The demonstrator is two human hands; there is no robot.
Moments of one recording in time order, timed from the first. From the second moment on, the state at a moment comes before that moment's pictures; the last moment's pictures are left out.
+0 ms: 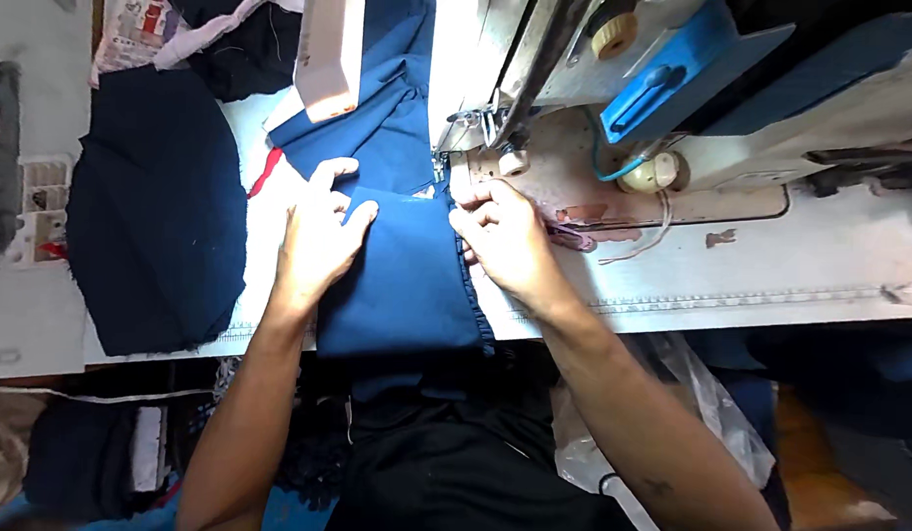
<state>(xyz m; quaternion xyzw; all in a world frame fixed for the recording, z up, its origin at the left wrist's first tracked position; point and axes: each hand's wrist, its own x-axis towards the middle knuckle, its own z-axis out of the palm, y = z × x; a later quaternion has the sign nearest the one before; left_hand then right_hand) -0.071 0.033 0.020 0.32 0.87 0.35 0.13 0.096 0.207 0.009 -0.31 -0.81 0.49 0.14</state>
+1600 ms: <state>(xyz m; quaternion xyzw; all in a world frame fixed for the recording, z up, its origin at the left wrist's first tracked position) -0.090 0.058 -0.016 0.71 0.68 0.19 -0.01 0.105 0.216 -0.009 -0.10 -0.97 0.11 0.19</state>
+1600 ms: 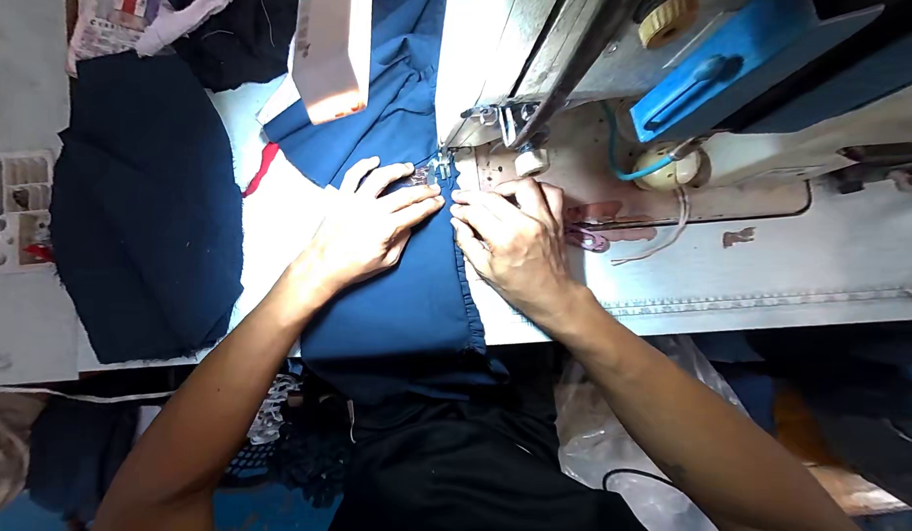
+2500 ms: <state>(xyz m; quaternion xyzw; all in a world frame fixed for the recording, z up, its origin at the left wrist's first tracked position) -0.119 0.075 -0.017 0.72 0.67 0.16 -0.01 0.085 0.218 -0.011 -0.15 -0.97 0.09 0.18</state>
